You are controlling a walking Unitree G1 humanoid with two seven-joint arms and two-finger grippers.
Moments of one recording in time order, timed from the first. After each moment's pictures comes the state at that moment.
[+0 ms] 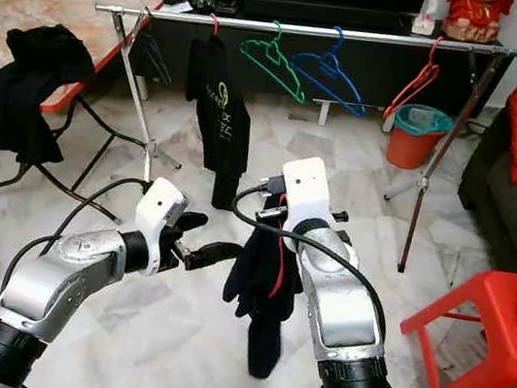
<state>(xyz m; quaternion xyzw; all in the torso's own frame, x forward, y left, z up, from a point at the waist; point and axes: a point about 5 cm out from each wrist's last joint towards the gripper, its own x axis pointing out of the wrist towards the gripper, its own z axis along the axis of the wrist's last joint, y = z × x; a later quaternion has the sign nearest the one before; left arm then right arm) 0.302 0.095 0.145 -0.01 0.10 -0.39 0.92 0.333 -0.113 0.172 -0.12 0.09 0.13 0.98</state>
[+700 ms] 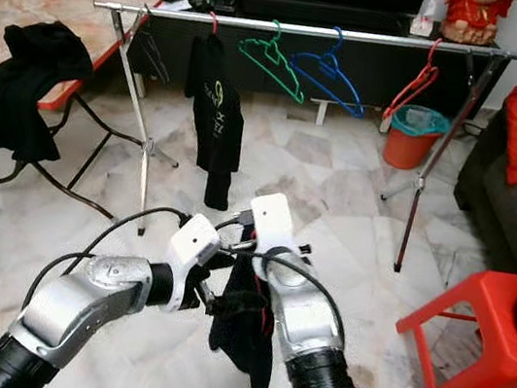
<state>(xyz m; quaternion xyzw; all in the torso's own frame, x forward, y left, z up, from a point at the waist) 0.267 0.053 0.123 0.02 0.19 -0.49 0.85 0.335 -0.078 0.104 -0.10 0.21 0.17 0.96</state>
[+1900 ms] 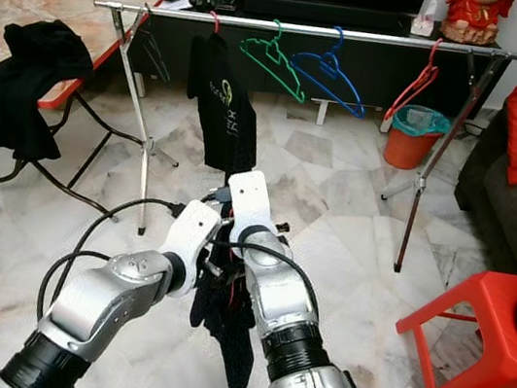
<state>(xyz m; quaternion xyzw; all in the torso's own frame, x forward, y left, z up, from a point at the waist) 0.284 0.066 0.123 0.04 0.23 -0.25 0.94 0.347 -0.060 0.117 -0.09 0.18 0.15 0.97</state>
